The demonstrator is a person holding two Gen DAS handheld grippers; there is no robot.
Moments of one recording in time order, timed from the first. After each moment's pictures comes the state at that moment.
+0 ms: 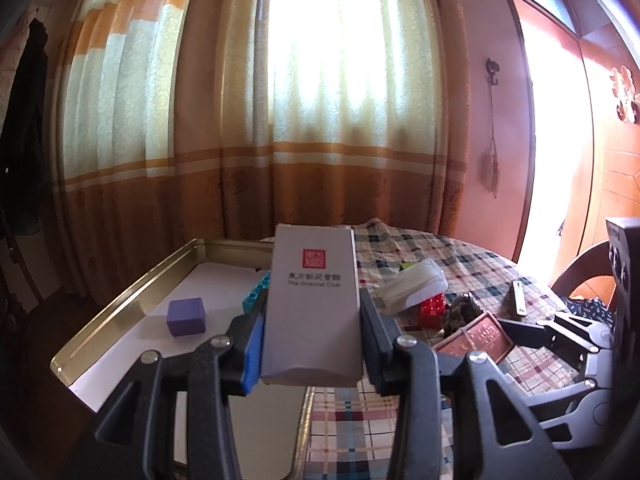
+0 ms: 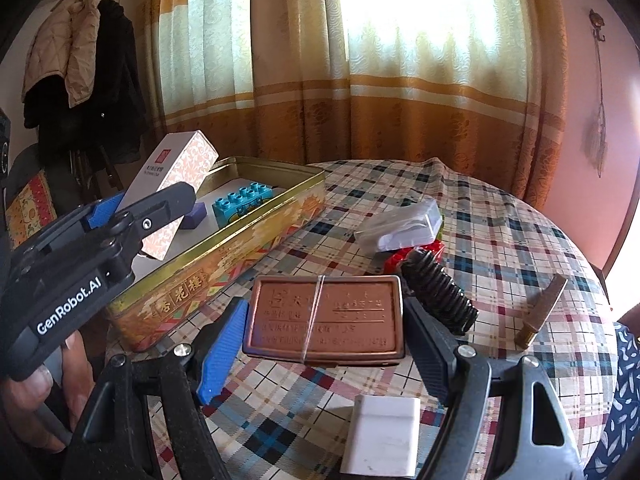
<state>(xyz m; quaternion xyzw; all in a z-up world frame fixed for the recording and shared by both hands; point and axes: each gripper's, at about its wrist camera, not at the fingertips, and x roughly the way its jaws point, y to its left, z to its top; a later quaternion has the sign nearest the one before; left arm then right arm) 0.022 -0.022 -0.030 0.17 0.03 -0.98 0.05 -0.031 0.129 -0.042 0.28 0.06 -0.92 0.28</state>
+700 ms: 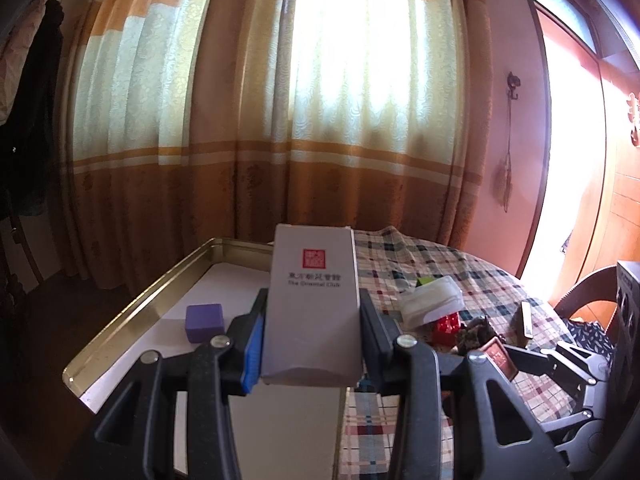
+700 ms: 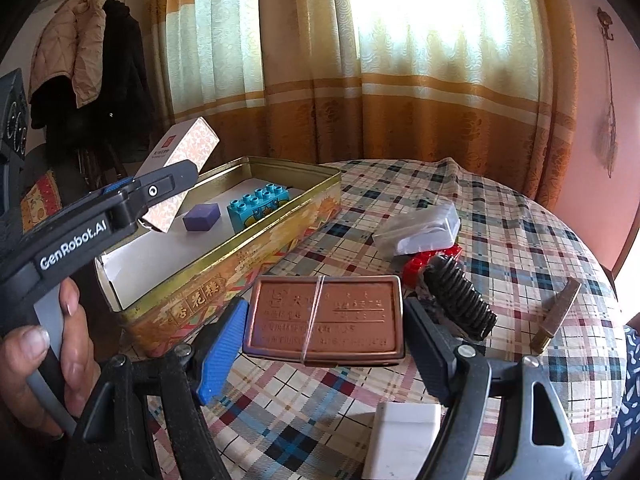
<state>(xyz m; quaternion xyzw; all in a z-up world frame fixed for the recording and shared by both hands) 0.016 -0.050 -0.018 0.18 0.06 -0.98 0.06 -0.032 0.121 -0.039 0.28 0.06 -0.91 0.30</state>
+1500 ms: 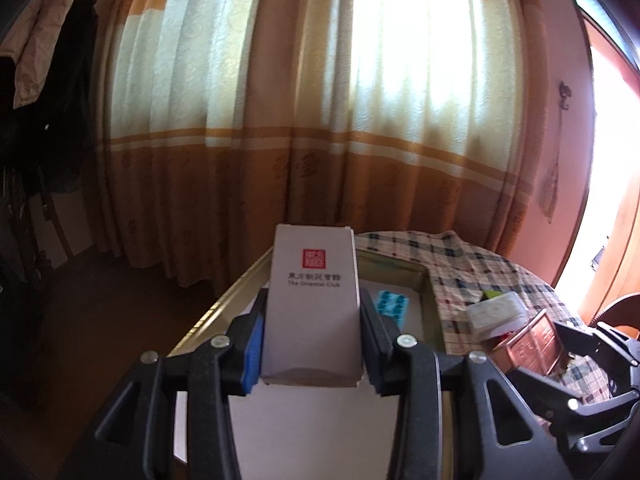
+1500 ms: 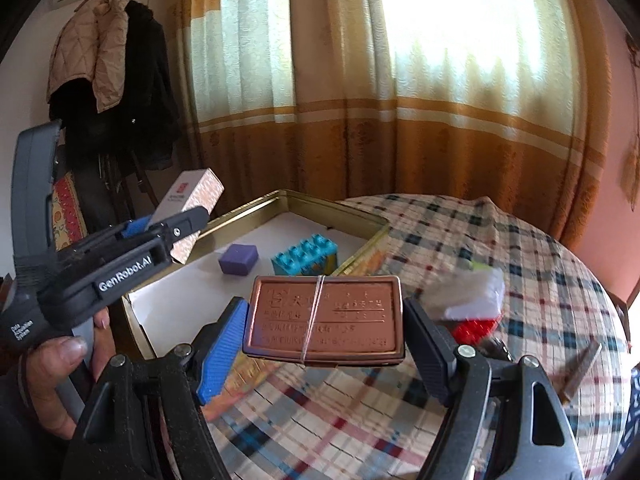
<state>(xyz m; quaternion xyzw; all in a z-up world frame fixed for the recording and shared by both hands) 0.002 -0.116 -0.014 0.21 0.09 -0.97 0.14 -0.045 0.068 0.002 0.26 0.07 -0.90 0.34</state>
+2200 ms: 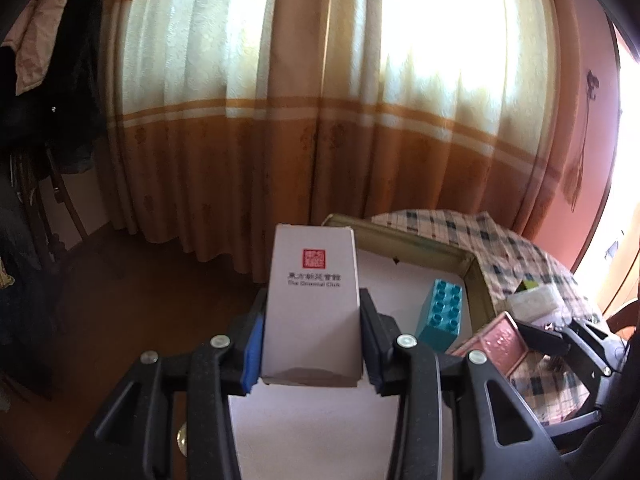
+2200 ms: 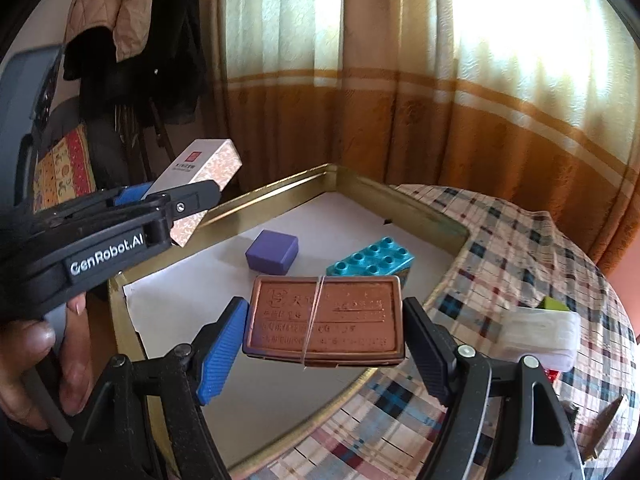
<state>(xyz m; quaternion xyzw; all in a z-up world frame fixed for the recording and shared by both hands) -0.016 -0.153 -0.019 0.27 0.09 -0.95 0.16 -0.067 -0.017 -0.024 0.30 0.14 -0.87 0.38</state>
